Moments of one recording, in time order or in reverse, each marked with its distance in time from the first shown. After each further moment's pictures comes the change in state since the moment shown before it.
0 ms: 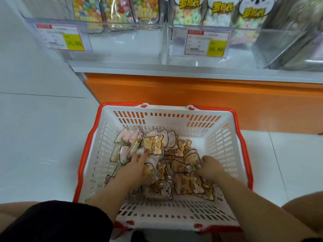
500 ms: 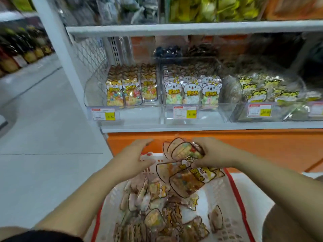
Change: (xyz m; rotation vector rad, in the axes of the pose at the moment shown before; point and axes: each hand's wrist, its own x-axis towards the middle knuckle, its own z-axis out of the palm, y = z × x) left_hand -0.134 0.059 -0.223 -0.155 0.509 0.360; right_hand -0.156 -0.090 -0.193 -0.219 0.343 -0.680
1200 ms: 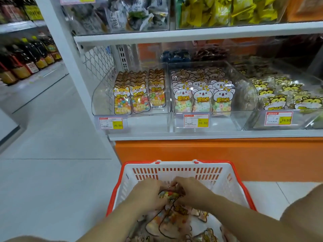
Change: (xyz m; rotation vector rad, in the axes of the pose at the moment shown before) left_hand 0.000 -0.015 0.061 0.149 -0.278 -0.096; right_hand 0.044 -0.031 0.125 0.181 -0.159 0.031
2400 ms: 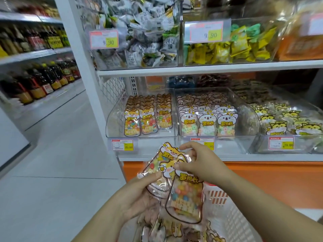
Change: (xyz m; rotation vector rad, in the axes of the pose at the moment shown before) left_hand -0.040 0.005 -0.081 -1.746 0.014 -0.126; right_hand -0.035 -0.088 -0.138 0.421 0.452 -0.079
